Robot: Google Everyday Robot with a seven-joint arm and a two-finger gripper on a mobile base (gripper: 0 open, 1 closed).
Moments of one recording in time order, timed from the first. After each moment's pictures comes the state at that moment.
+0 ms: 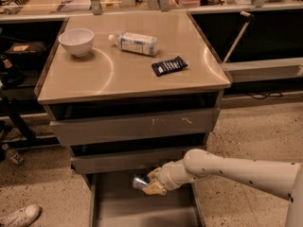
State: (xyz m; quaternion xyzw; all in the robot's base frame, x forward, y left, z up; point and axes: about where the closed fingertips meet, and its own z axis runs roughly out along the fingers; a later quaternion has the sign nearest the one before) arm 0.488 0.004 0.422 -0.51 0.77 0.29 0.25
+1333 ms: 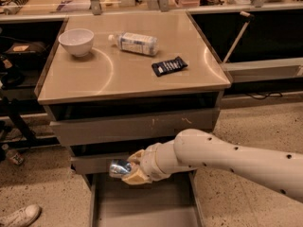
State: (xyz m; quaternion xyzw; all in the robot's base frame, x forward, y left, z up) arm 0.444 0.060 0.625 -0.58 0.71 0.25 0.31
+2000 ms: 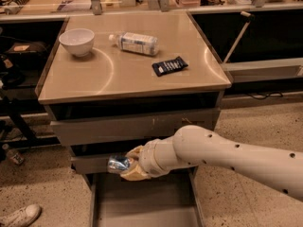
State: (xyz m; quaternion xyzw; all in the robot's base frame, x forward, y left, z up) arm 0.448 0.065 0.645 -0.59 0.70 0.23 0.32
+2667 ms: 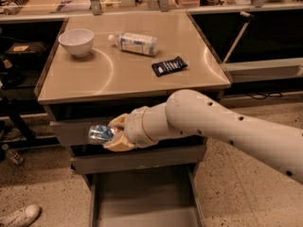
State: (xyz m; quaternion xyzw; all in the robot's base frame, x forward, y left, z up) arm 0.479 0.101 0.756 -0.62 0.64 0.22 0.40
